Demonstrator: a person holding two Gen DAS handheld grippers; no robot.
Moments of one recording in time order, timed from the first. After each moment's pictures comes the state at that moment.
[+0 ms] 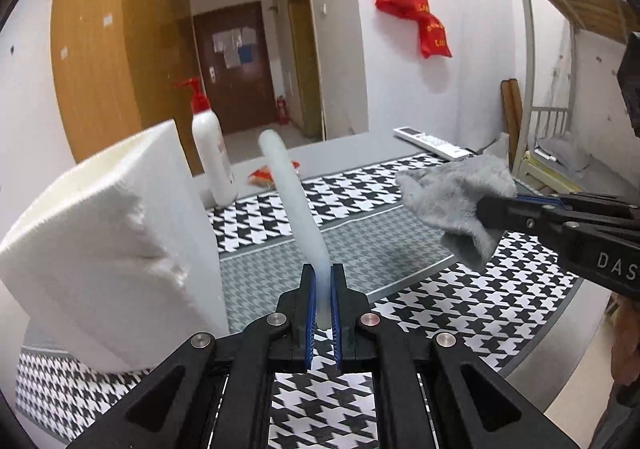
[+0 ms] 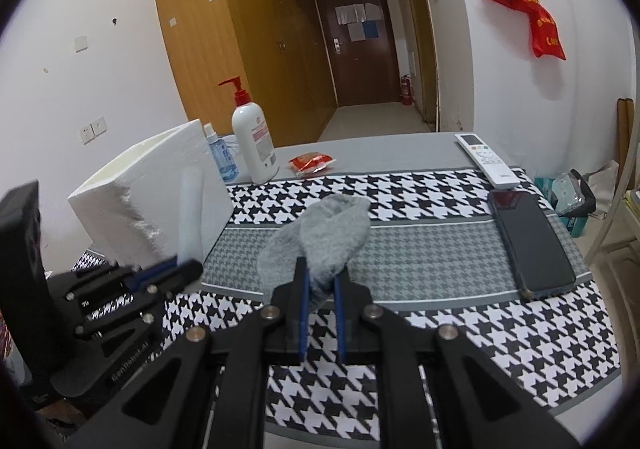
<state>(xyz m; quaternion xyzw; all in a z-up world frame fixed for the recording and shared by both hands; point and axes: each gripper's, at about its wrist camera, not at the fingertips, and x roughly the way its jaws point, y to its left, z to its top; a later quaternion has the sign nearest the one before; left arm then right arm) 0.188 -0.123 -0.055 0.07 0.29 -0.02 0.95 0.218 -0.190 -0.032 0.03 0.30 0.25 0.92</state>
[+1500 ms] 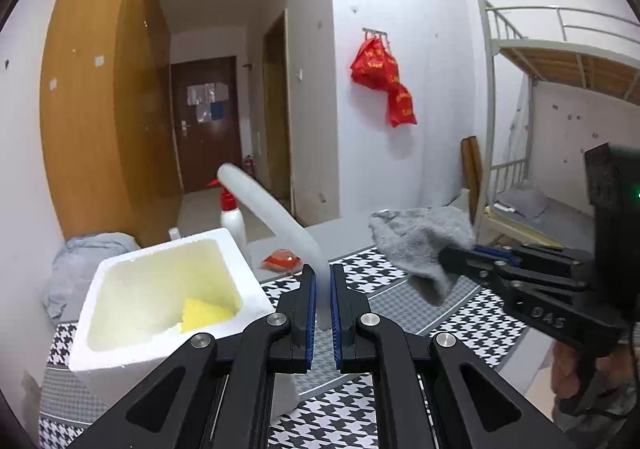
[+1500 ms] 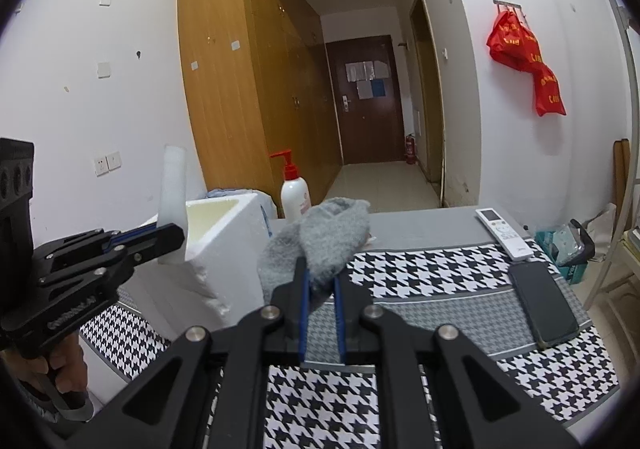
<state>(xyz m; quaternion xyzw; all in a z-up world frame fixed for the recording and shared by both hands) 0.148 -0.045 0.032 0.04 0.18 -0.11 0.98 0.183 -0.134 0.028 0.03 0.19 0.25 0.95</state>
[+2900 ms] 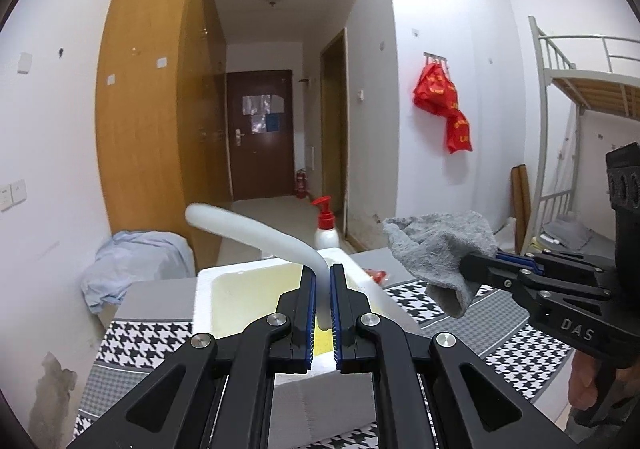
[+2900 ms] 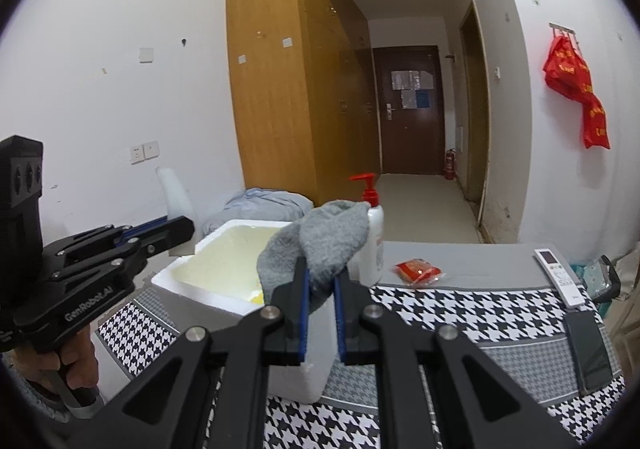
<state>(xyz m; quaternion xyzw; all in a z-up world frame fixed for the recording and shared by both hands) 0.142 0.032 0.047 0.01 0.15 -0.01 0.99 0.191 -0.055 0.058 0.00 0.17 0.32 0.93</state>
